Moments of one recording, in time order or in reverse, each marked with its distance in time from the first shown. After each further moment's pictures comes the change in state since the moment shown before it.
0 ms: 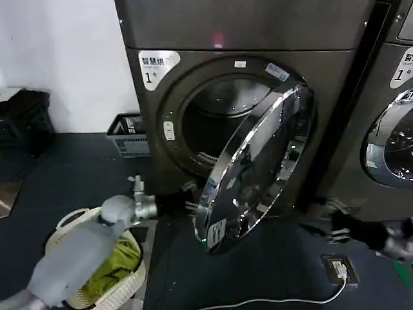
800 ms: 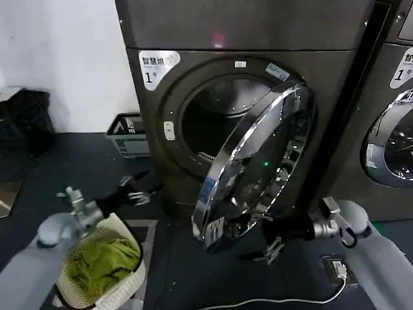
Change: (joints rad) left arm 0.272 0.137 -0.399 -0.064 -0.004 0.024 -0.146; right arm 0.318 -0.137 -0.692 0.111 0.004 -0.047 -0.099
